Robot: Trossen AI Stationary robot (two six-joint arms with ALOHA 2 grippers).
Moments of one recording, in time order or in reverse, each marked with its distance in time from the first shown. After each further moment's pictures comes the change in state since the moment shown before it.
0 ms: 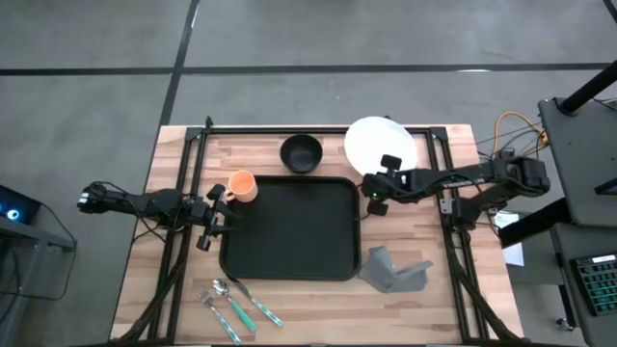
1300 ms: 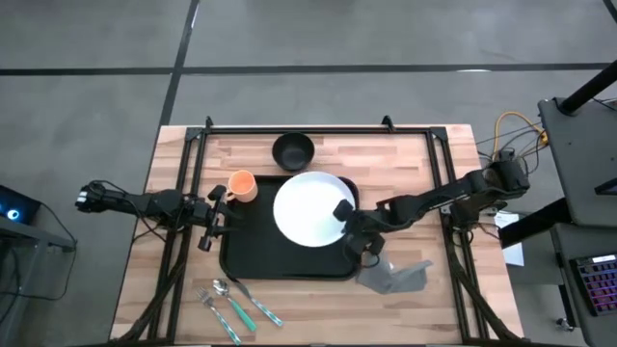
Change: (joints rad) left arm 0.000 0.037 0.000 0.000 0.000 0.000; right arm 0.294 0.209 0.134 0.251 -0.405 -0.792
